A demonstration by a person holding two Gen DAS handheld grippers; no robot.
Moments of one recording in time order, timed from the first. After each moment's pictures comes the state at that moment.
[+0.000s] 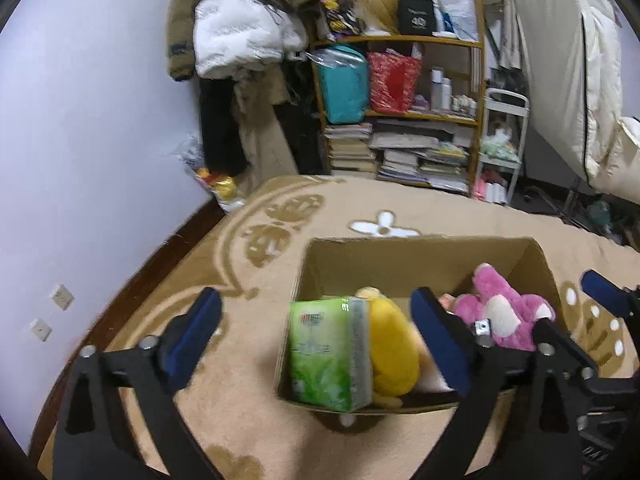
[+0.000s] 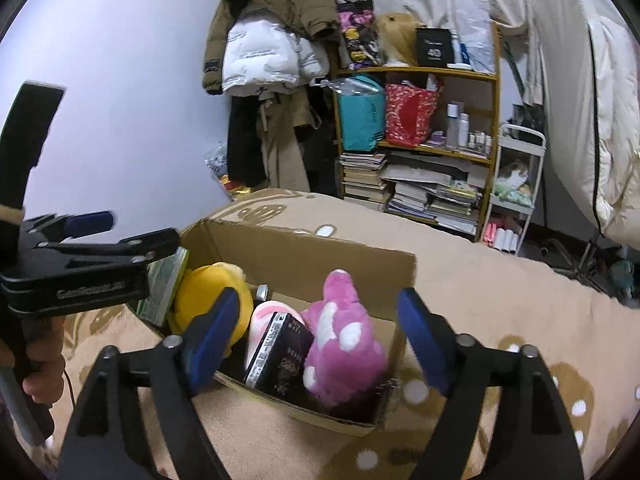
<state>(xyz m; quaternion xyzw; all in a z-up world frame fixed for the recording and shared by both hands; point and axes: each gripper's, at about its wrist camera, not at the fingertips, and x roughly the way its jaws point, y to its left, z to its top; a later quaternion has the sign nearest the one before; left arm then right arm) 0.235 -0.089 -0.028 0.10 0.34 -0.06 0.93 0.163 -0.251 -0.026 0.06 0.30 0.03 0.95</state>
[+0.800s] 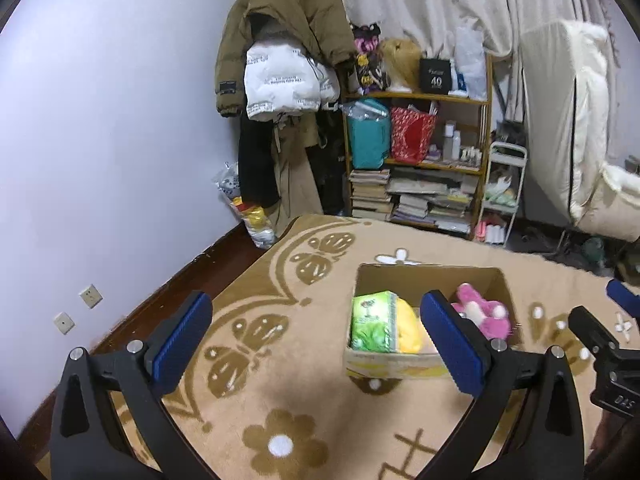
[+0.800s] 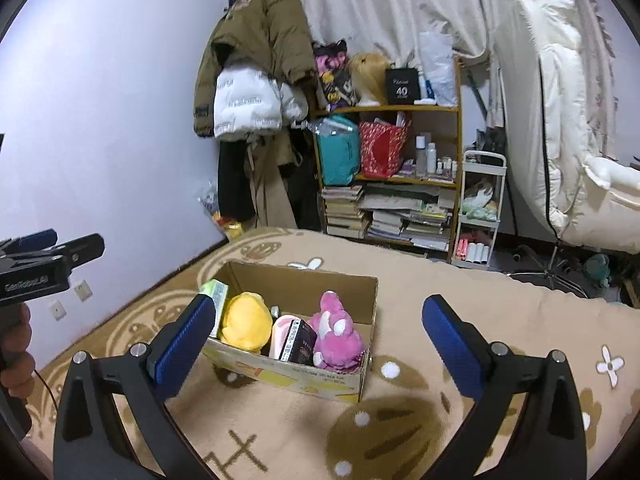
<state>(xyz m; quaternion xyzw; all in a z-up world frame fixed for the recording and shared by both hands) 0.127 -0.017 0.076 0.06 0.28 -0.04 0.96 0.063 -0.245 0.061 0.07 0.25 -0.02 0.97</state>
